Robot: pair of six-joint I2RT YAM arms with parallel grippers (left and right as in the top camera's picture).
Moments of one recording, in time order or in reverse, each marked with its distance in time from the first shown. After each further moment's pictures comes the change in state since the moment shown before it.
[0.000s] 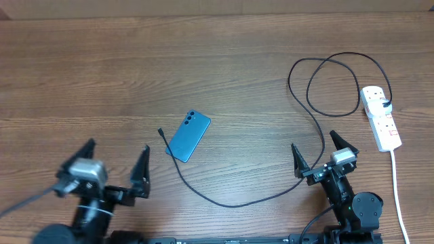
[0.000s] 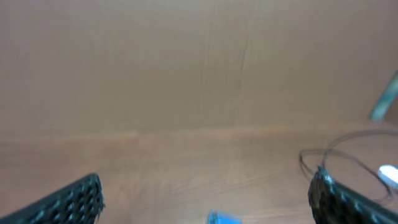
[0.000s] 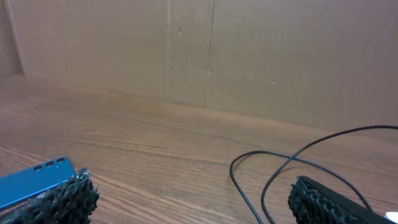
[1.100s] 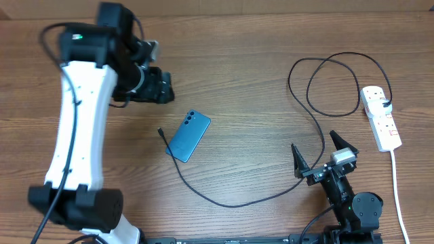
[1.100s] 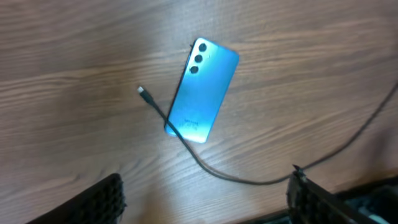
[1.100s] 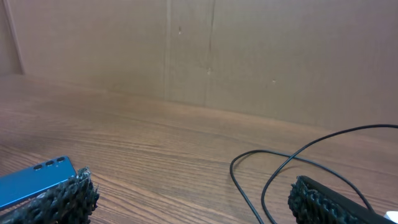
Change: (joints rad) left arm -0.040 1.417 0.989 -0.885 0.115 0.071; right arm 0.000 0.000 0.000 -0.003 0.000 -0.001
